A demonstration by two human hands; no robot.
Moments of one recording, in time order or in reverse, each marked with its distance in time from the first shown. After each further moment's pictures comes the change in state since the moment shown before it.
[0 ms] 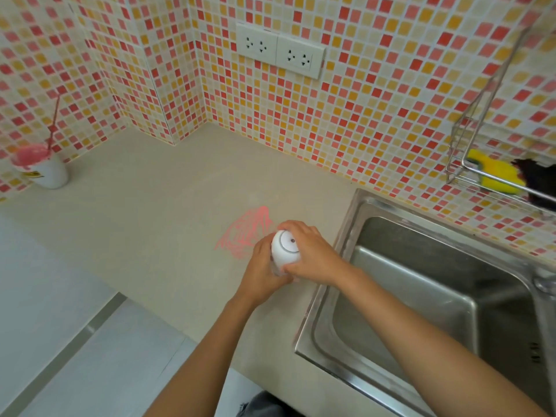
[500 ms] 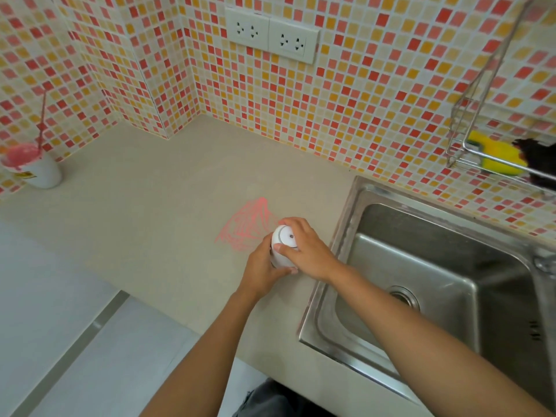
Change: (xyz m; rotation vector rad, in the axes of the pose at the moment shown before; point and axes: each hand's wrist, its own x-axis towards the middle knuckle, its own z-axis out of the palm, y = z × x) left_hand -0.008 -0.006 0.001 0.024 -0.018 -0.068; right_hand 0.002 0.012 0.030 0.189 0.082 0.088
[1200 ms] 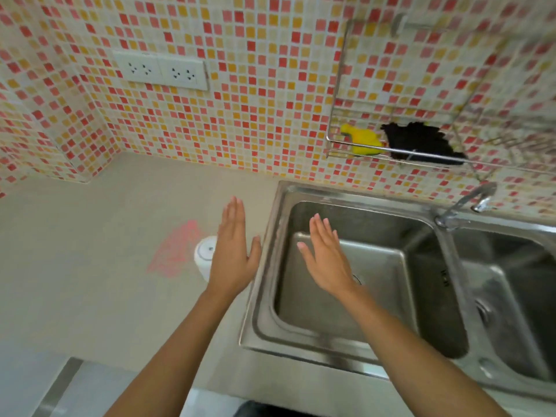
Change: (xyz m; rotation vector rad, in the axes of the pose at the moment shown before) left_hand -0.008 0.112 0.060 0.478 0.136 0.478; right_hand -0.119 0.096 -0.092 -0.331 0.402 0.210
